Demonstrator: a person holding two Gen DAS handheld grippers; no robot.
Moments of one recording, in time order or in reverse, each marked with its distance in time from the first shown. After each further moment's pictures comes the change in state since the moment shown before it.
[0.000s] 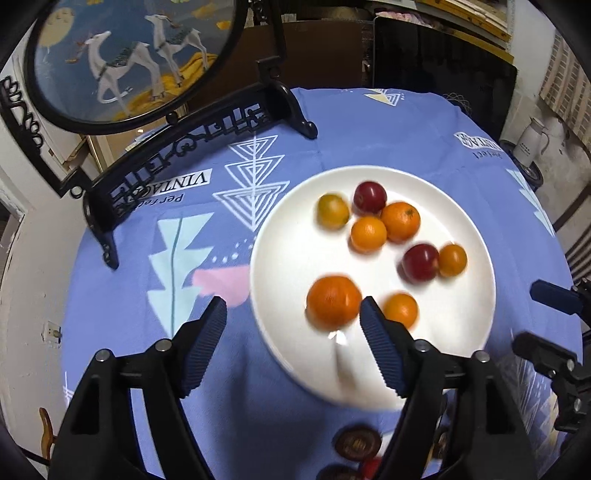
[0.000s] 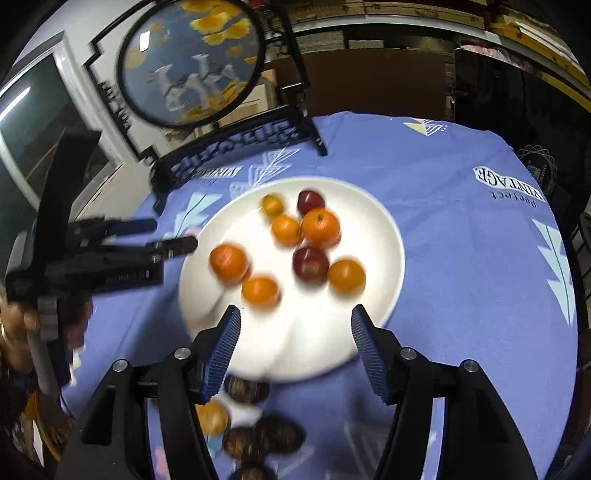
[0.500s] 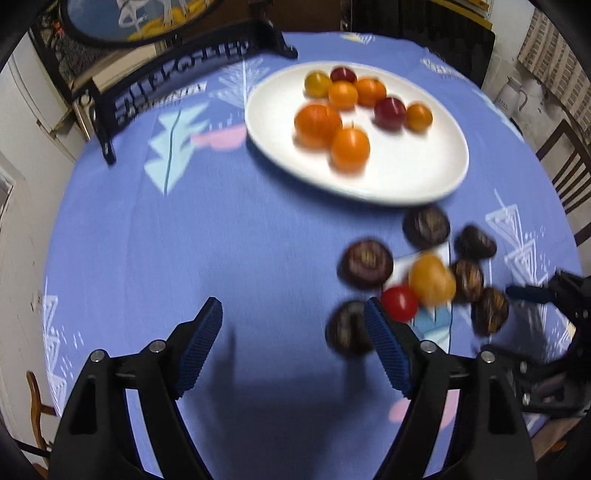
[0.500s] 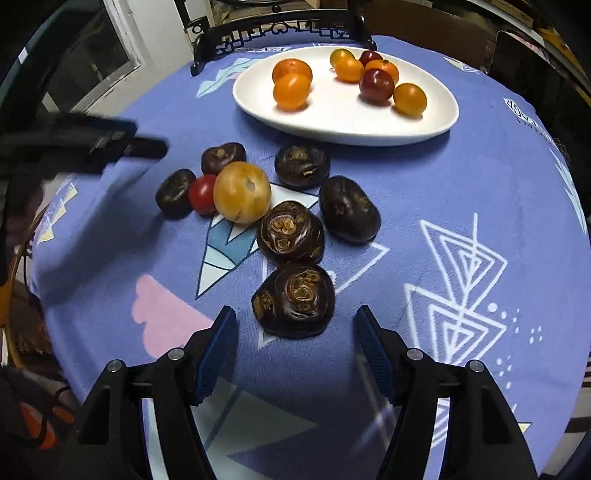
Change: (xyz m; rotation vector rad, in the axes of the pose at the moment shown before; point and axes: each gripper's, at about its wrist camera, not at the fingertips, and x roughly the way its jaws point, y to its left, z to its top) left arm -0.017 0.006 -0.135 0.035 0.132 -0.067; right arm 0.016 0.053 -0.140 -0.164 0.233 -0.057
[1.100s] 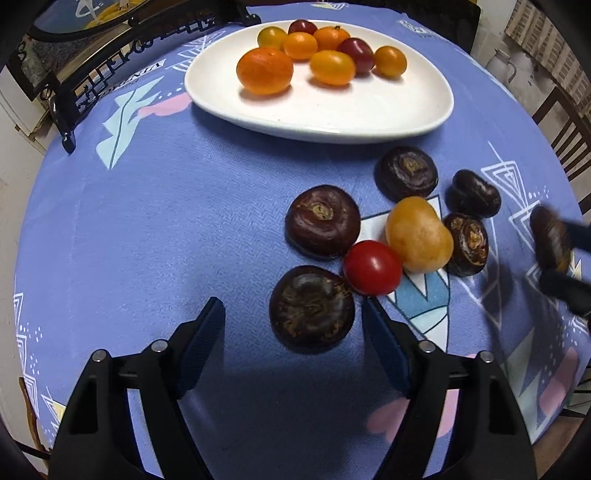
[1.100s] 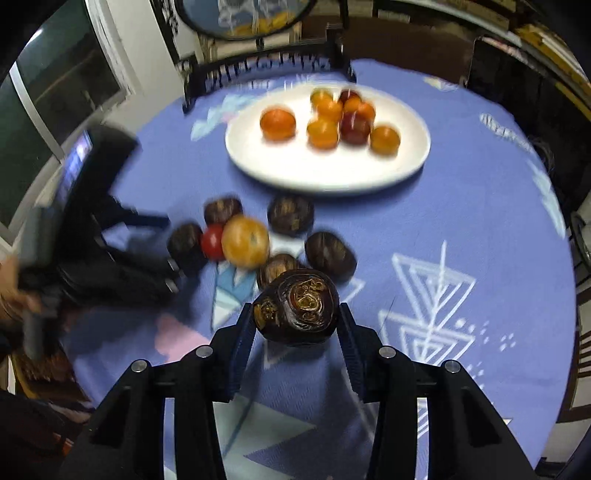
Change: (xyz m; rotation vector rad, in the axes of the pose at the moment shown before) left arm 0.039 -0.037 -0.015 0.059 0.048 -0.040; right arm -0.049 -0.005 0.018 0.058 -0.112 -0.014
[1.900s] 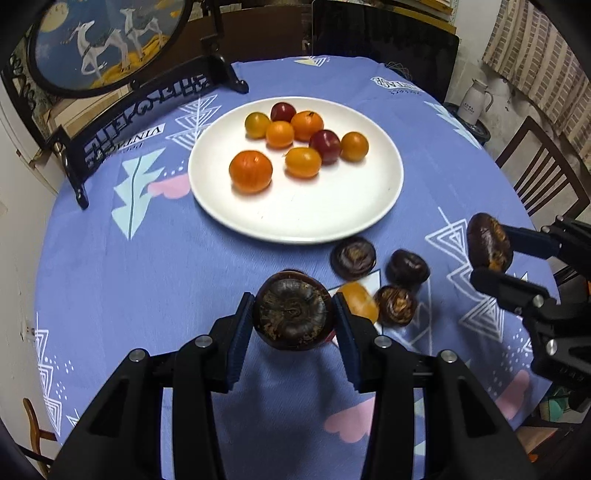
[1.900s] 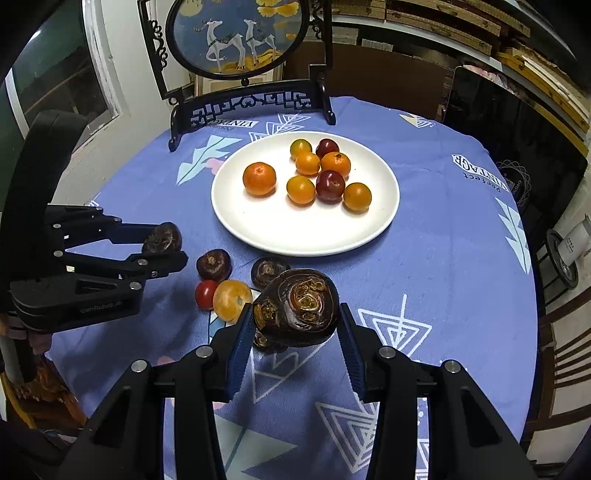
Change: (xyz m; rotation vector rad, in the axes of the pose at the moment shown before) left arm -0.073 -0.010 0.036 0.019 -0.141 -0.037; right arm -0.031 -0.002 0.031 0.000 -0.070 -0.088
